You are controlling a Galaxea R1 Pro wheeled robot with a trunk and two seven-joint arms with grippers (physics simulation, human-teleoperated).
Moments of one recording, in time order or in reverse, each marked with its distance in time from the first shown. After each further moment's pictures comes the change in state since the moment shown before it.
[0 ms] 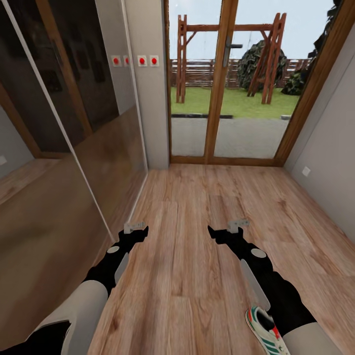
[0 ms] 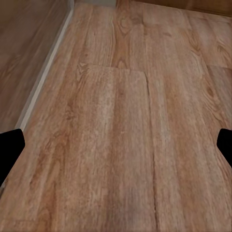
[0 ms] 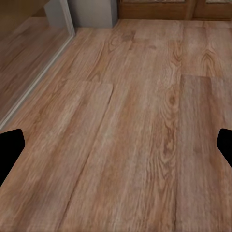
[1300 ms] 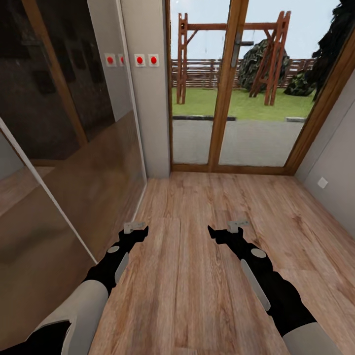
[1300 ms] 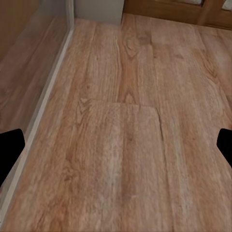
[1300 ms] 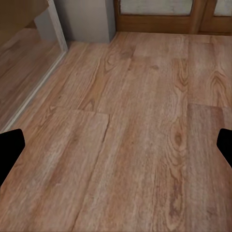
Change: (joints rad) left arm -0.002 -0.001 0.001 0.000 0.000 0.001 0.004; right arm 0.000 0.000 0.001 0.000 0.000 0.000 0.000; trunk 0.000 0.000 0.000
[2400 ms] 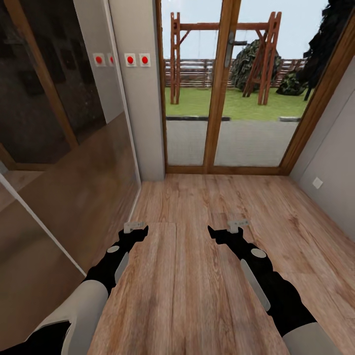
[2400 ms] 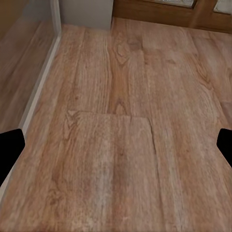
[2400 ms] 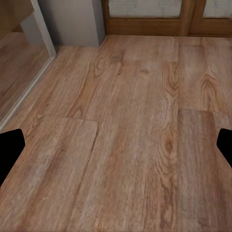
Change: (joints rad) left arm 0.001 0.000 0.000 -0.006 0.000 -0.001 -0.001; right arm 0.000 0.000 0.000 0.001 0.000 0.000 0.000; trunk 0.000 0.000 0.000
